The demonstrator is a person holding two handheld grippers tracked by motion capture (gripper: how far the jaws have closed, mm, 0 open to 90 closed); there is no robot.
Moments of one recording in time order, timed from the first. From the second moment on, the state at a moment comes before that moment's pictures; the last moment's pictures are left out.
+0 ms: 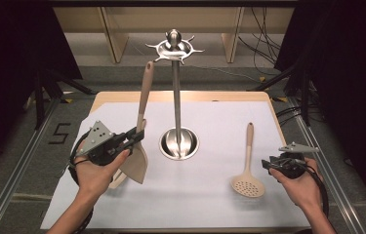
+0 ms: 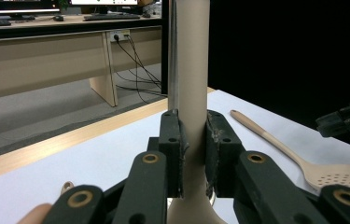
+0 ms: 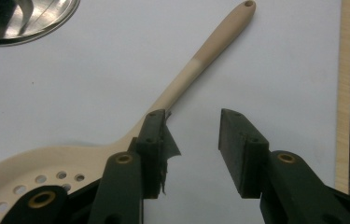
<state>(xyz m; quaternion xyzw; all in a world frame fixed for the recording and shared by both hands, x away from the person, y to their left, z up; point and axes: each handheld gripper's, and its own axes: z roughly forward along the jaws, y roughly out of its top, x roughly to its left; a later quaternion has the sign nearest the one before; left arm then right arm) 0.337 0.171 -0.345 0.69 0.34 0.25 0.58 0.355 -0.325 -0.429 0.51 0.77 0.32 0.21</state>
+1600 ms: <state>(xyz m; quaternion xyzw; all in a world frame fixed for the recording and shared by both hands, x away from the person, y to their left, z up) 0.370 0.152 -0.344 0.70 0.35 0.26 0.57 0.354 -0.324 -0.427 0.52 0.77 0.32 0.20</state>
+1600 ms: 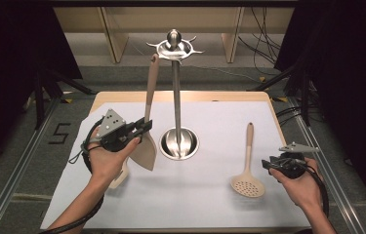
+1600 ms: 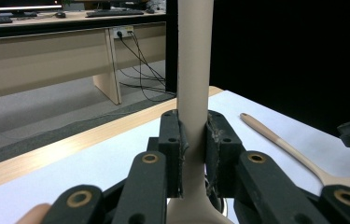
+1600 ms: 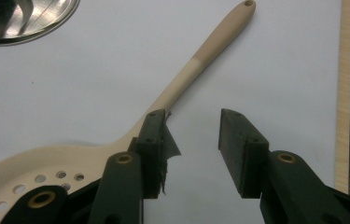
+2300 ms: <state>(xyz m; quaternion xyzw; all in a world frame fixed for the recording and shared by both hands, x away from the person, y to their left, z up) 0.381 0.141 -0.349 0.70 0.35 0.25 0.56 0.353 -0.322 -0.428 0.53 0.76 0.32 0.19</state>
